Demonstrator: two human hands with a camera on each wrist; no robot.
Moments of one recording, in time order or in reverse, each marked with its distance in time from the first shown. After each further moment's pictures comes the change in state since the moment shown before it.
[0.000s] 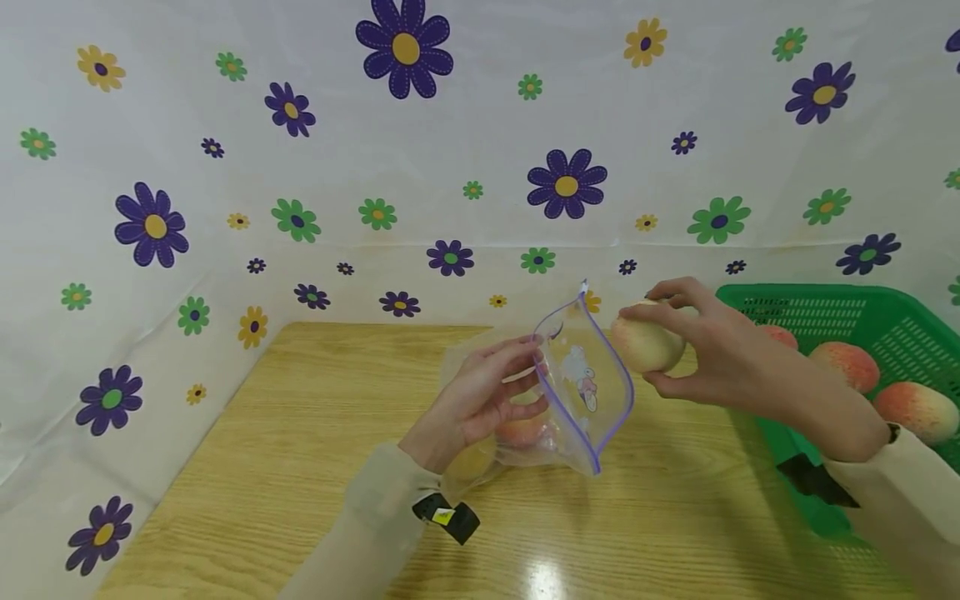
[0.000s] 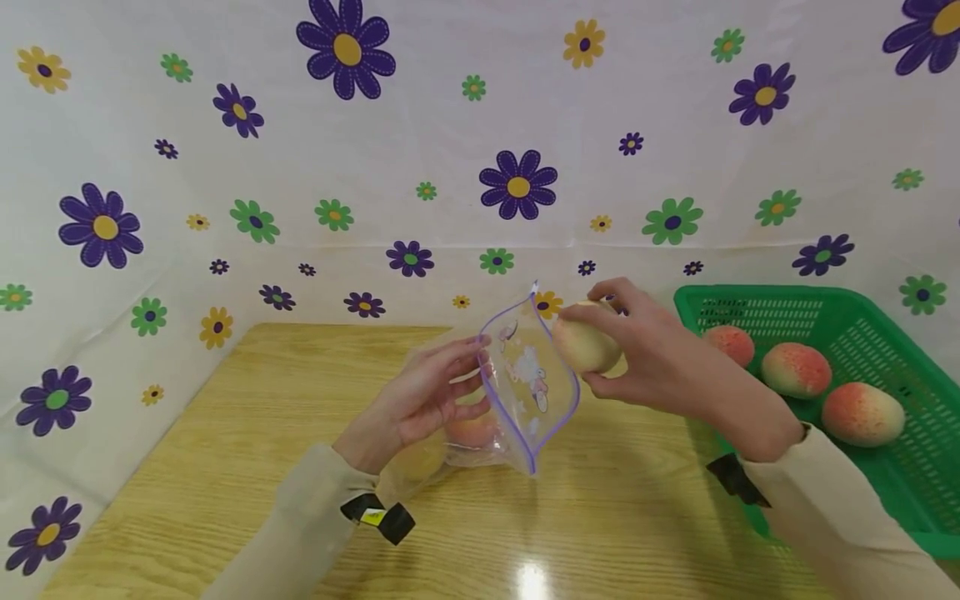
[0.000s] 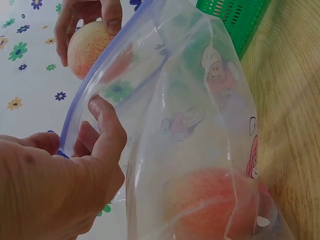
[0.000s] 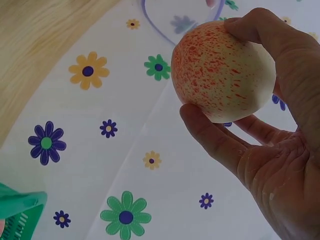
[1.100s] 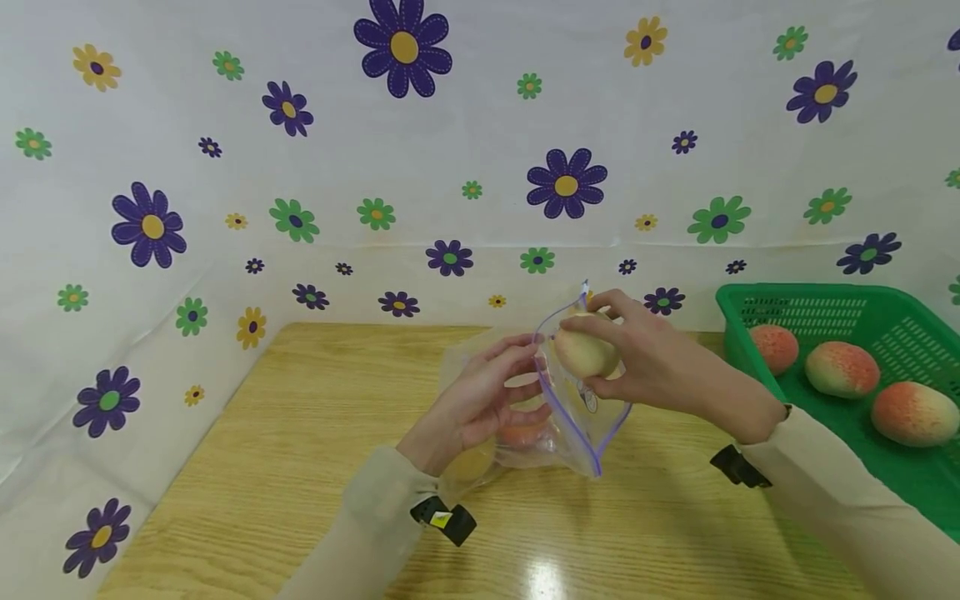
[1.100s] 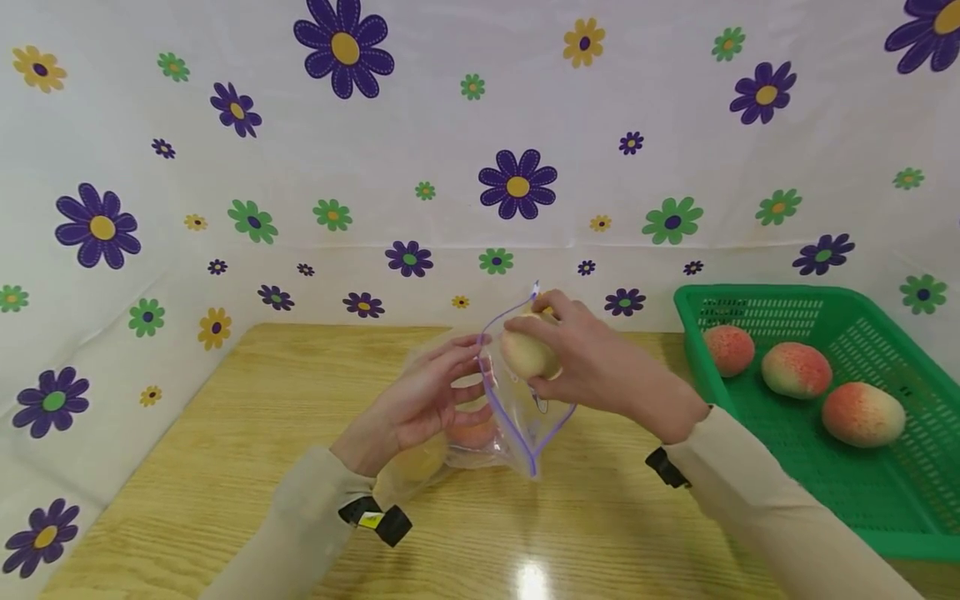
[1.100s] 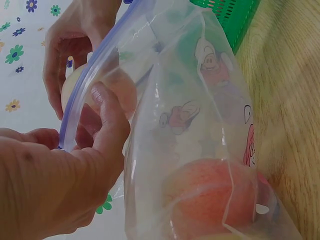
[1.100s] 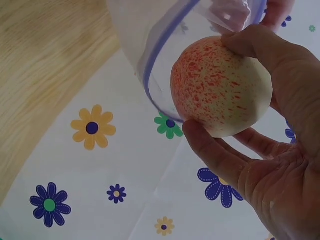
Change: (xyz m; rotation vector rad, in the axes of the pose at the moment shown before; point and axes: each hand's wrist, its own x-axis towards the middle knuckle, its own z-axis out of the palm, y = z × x) left_hand -0.002 -0.001 0.002 0.061 -0.033 -0.020; right_hand 0.036 -0.015 0.045 0.034 -0.057 -0.036
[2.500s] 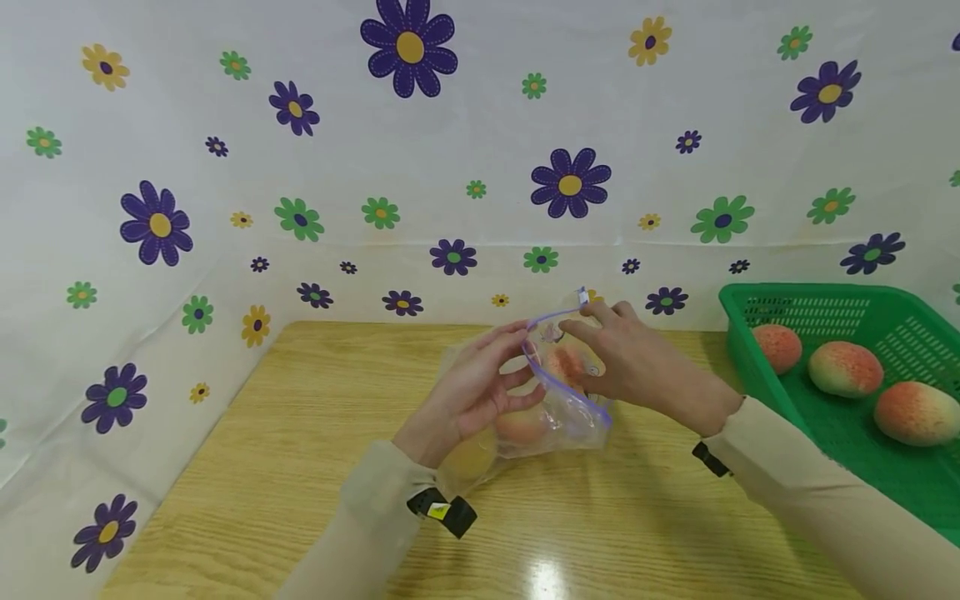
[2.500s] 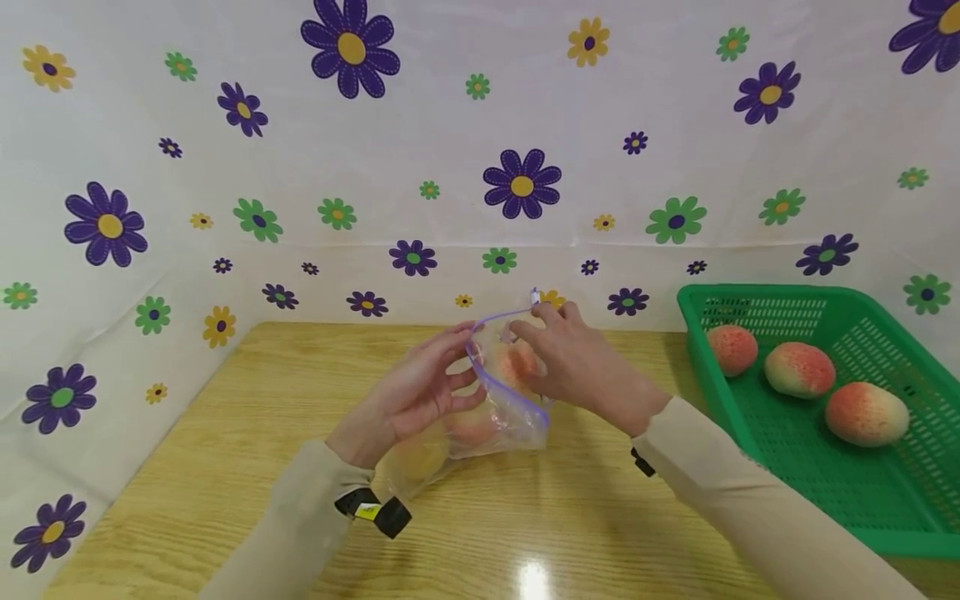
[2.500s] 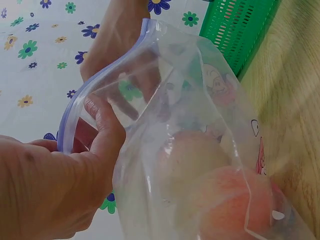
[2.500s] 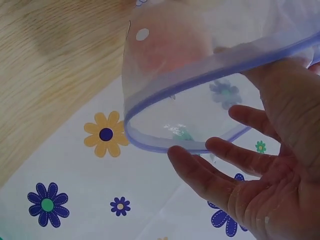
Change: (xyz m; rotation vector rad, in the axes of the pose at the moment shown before) left_hand -0.004 0.011 -0.004 -0.112 0.003 0.062; right_hand 0.017 -0.006 0.023 -0.131 -0.197 0.200
